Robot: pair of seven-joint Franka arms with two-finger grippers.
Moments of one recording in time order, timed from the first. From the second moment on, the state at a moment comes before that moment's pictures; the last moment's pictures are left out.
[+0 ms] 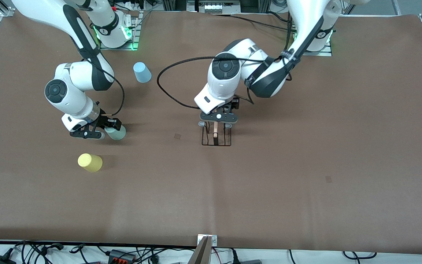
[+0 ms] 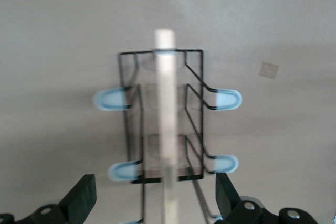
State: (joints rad) left arm -0.48 0.55 -0.32 -1.44 0.05 1.91 -0.72; right arm 0.15 0.29 0.00 -2.24 0.08 2.54 0.16
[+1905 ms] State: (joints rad) left arm -0.01 -0.03 -0.04 -1.66 -0.01 1.59 0.05; right arm 0.40 0.08 0.45 -2.04 0.03 2.29 1.39
